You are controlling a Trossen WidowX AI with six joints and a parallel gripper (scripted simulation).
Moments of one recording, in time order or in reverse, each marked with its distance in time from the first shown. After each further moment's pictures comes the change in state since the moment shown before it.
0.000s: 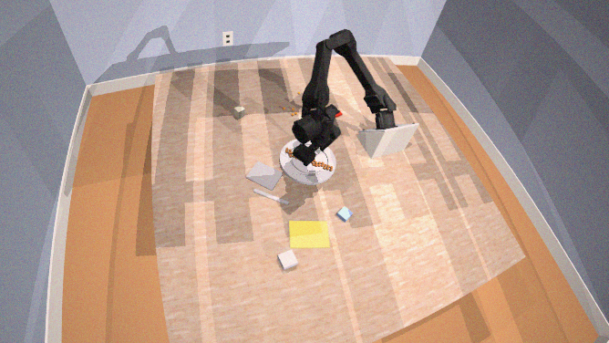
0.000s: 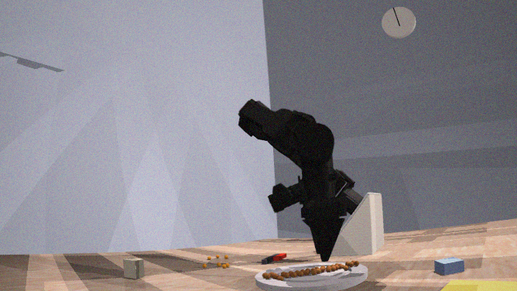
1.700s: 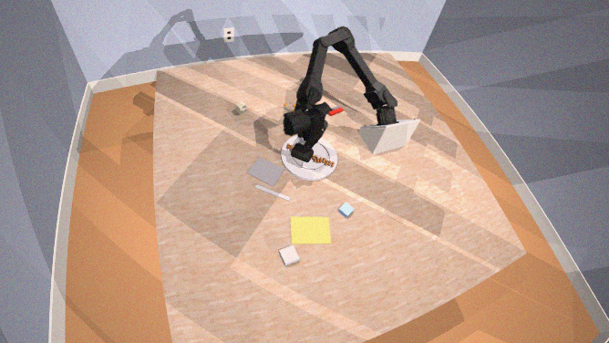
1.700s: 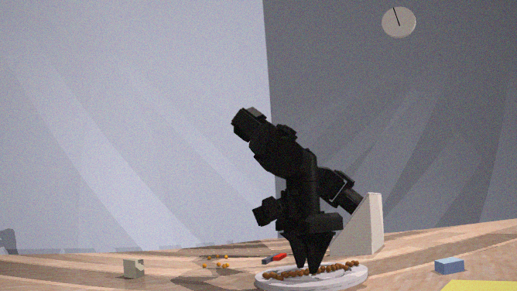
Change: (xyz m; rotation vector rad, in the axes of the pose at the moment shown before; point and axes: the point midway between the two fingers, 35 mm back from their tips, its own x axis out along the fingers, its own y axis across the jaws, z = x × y) arm 0.022 0.004 0.029 -0.288 0.000 0.011
